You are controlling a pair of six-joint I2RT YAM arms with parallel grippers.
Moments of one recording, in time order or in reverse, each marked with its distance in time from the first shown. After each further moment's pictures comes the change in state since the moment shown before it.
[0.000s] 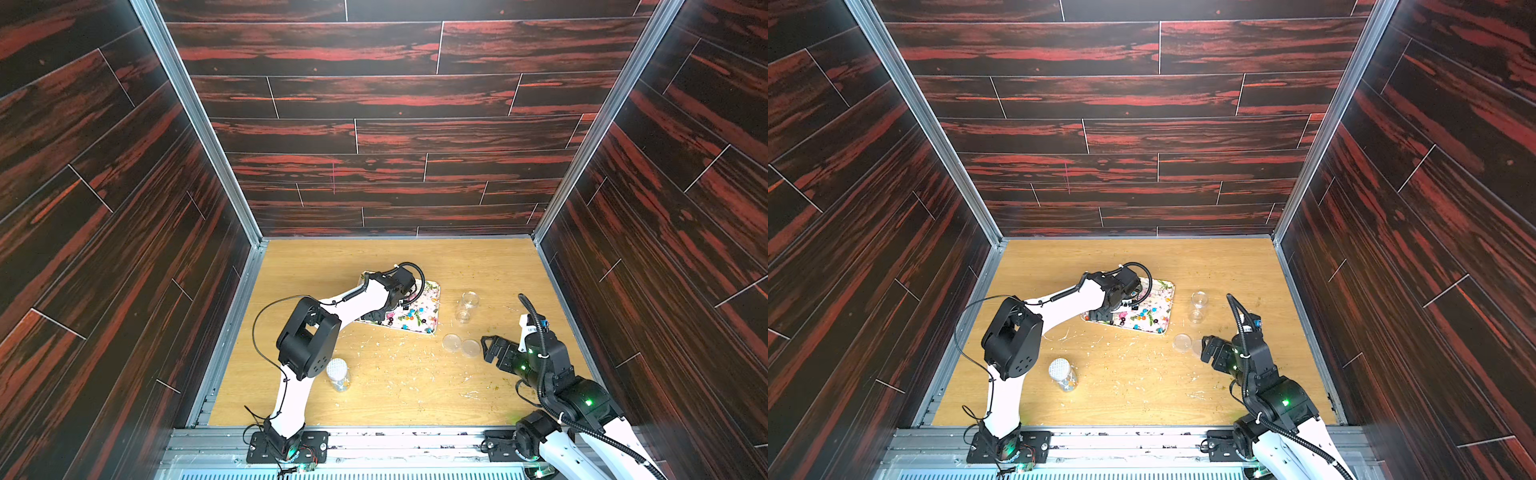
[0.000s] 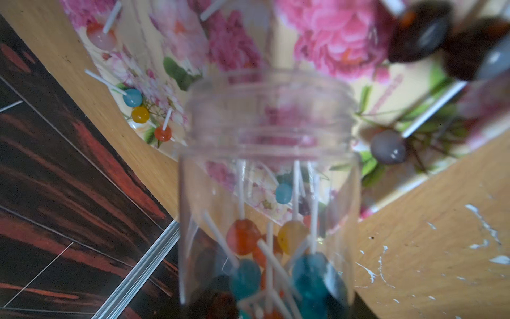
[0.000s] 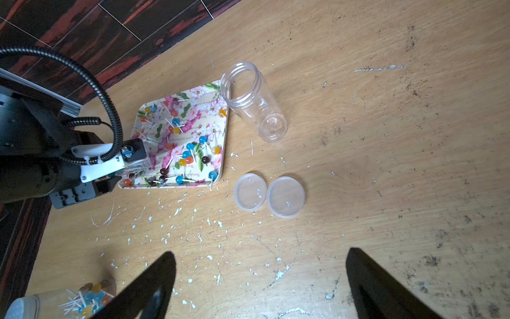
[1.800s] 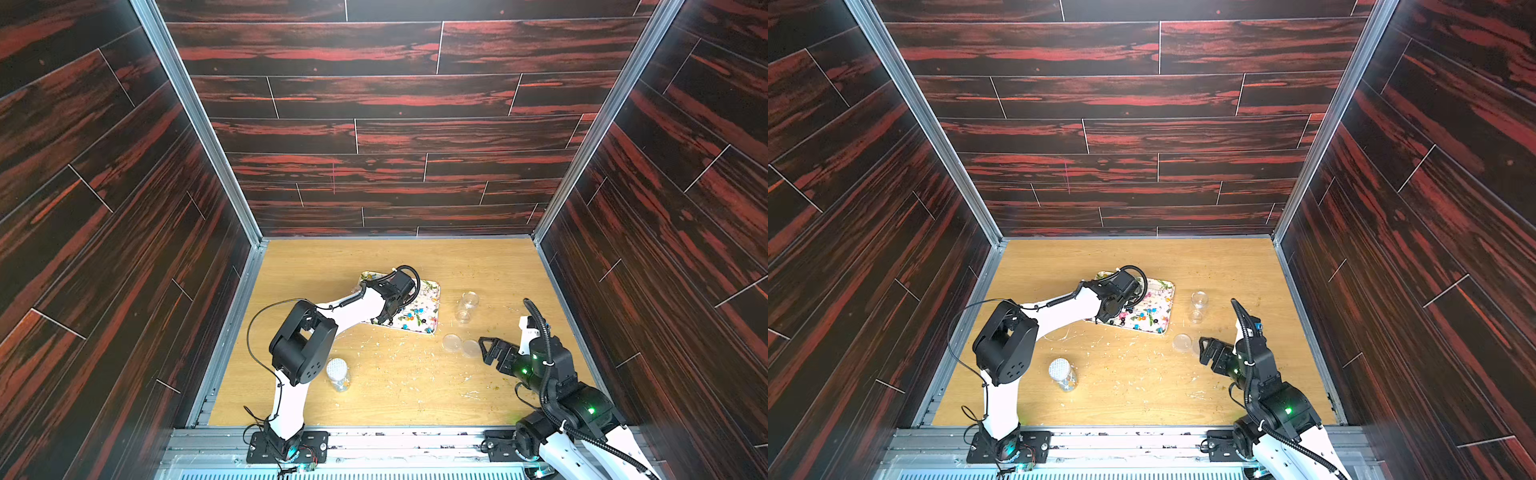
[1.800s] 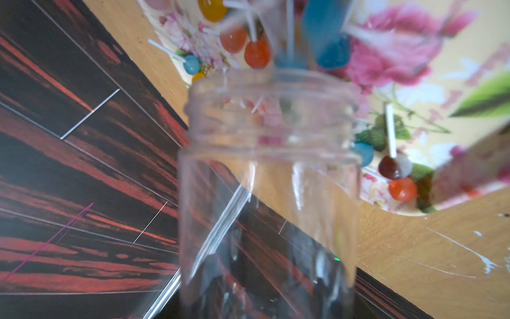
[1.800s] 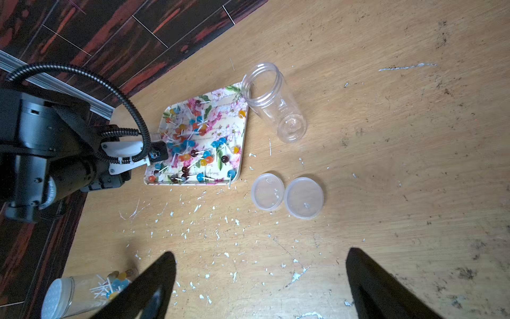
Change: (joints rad) left arm -0.020 -0.065 -0.142 0.258 -0.274 0.280; right arm 0.000 -0.065 -0.039 0.044 -0.059 0.008
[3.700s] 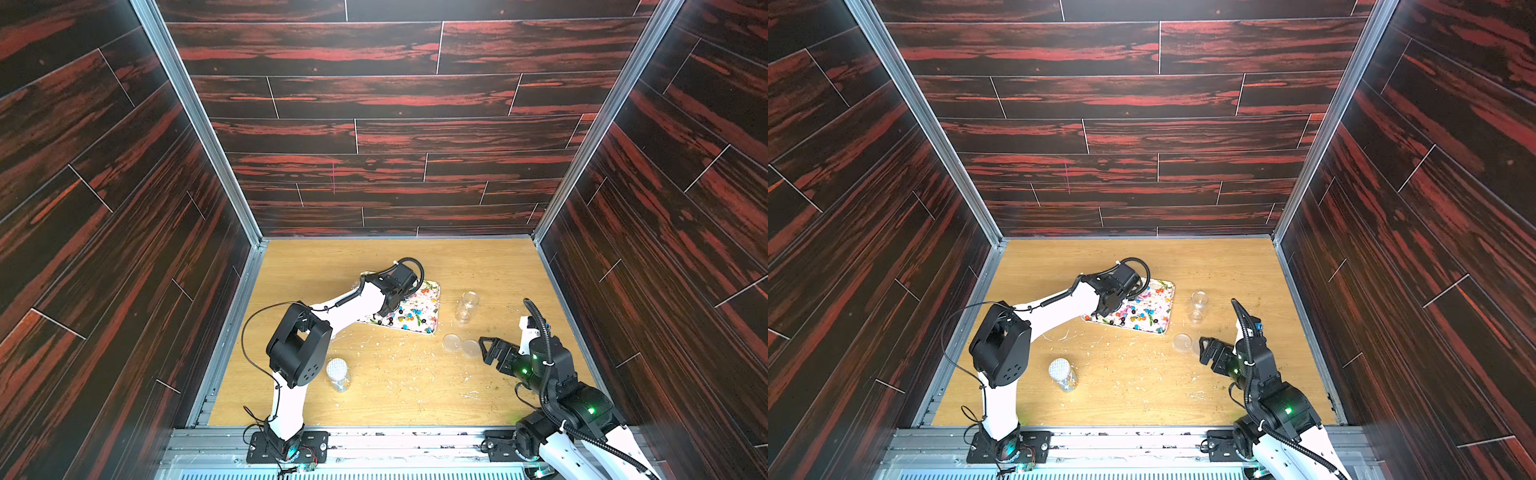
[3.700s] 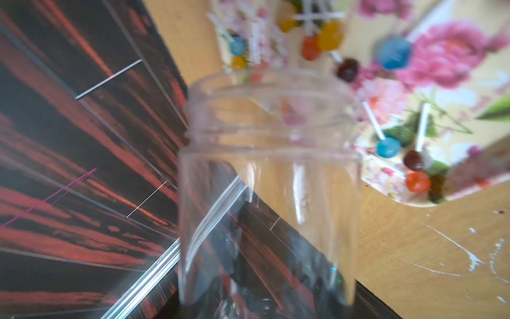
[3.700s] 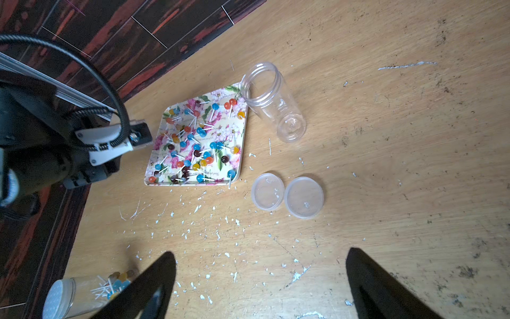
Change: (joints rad) left arm -0.005 -0.026 0.099 -0.086 0.012 -0.157; right arm 0.000 0.000 0.000 -0.001 0.000 0.008
